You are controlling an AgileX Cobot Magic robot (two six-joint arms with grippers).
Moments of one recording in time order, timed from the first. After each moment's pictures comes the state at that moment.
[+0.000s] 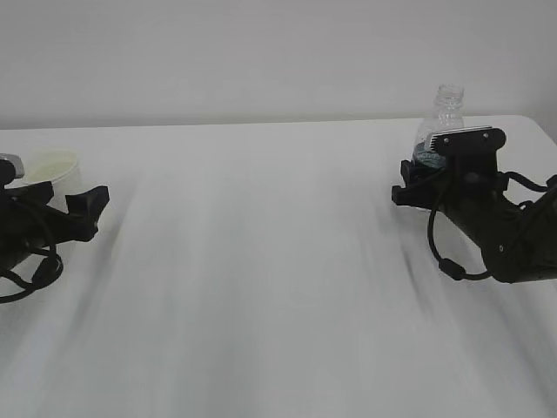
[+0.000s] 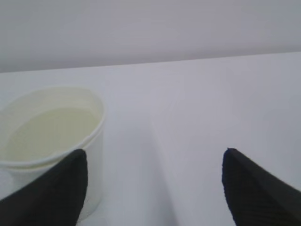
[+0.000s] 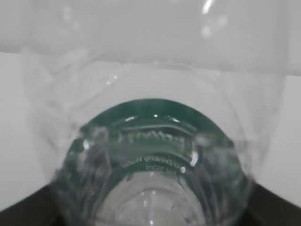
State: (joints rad) left arm -0.06 2.00 -0.55 0.11 -1.14 -0.10; right arm 0.15 2.20 -0.93 0.09 -0.94 -0.11
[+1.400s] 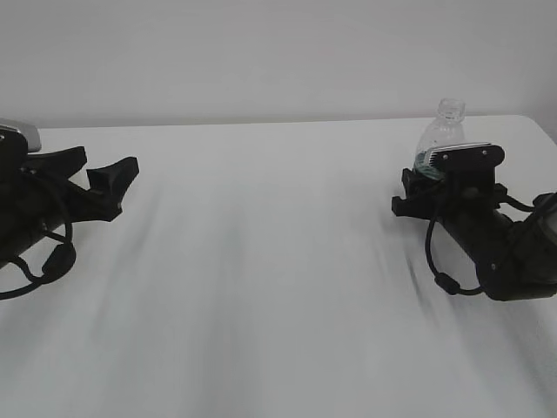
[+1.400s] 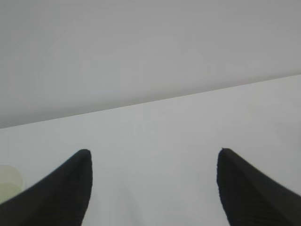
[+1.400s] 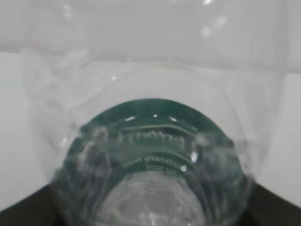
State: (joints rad) left arm -0.17 1.87 -0.54 0.17 -1.14 -0.11; right arm 0.15 2.28 -0.93 0.11 -1.07 -0.12
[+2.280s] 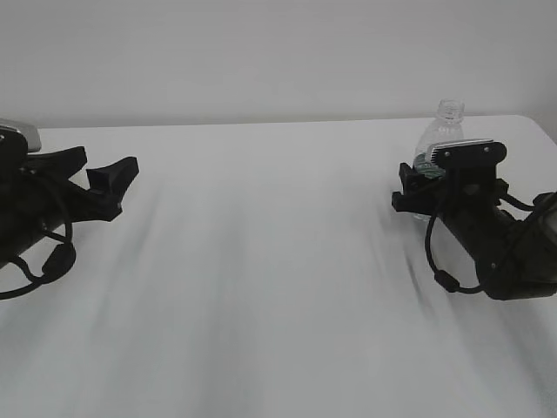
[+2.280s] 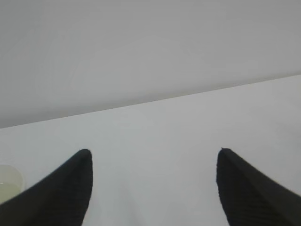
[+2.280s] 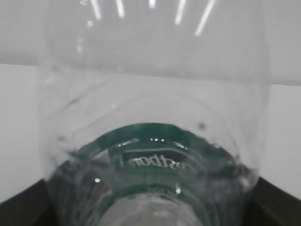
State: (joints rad) left arm -0.17 1.87 -0.54 0.17 -1.14 -0.11; right arm 0.15 2.28 -0.93 0.11 -1.10 -0.12
